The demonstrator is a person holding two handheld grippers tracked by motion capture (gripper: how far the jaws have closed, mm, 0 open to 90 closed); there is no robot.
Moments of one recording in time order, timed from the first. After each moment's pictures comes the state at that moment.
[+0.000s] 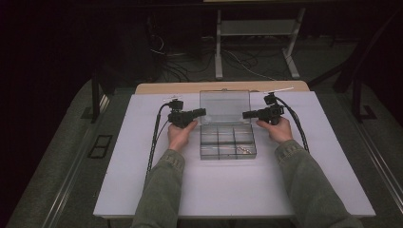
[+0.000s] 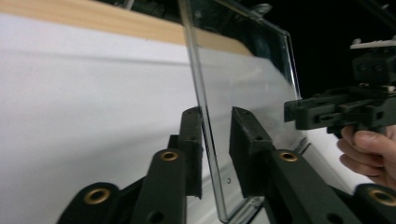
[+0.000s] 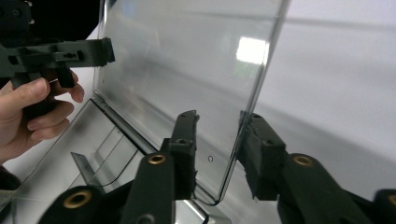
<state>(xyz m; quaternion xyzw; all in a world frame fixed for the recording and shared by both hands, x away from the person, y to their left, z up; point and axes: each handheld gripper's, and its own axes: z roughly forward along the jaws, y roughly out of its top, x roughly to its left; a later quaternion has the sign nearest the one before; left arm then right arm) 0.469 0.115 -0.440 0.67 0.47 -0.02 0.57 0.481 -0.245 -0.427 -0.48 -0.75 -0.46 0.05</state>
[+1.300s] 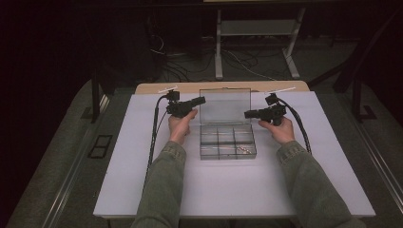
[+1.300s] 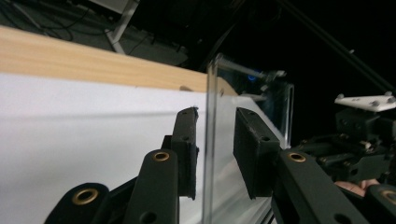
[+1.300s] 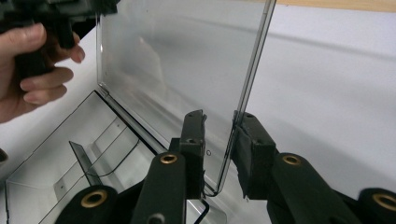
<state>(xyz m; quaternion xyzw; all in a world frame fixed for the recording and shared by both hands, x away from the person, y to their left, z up) 0.492 0.116 -0.418 0.62 0.48 -0.02 0.62 0.474 -0.247 -0.421 -0.44 -0.77 -0.46 0.01</state>
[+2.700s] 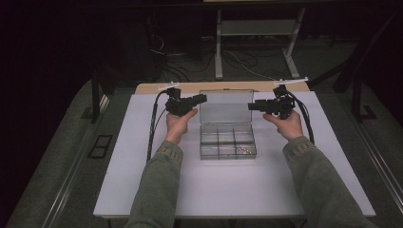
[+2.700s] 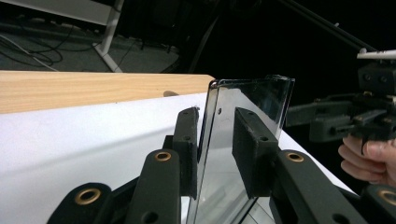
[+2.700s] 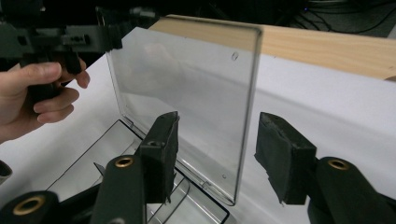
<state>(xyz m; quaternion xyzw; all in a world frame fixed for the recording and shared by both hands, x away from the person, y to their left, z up) 0.475 0.116 -0.394 0.67 0.41 0.01 0.62 0.454 -0.254 -0.365 -0.44 -0.75 -0.48 -0.04</state>
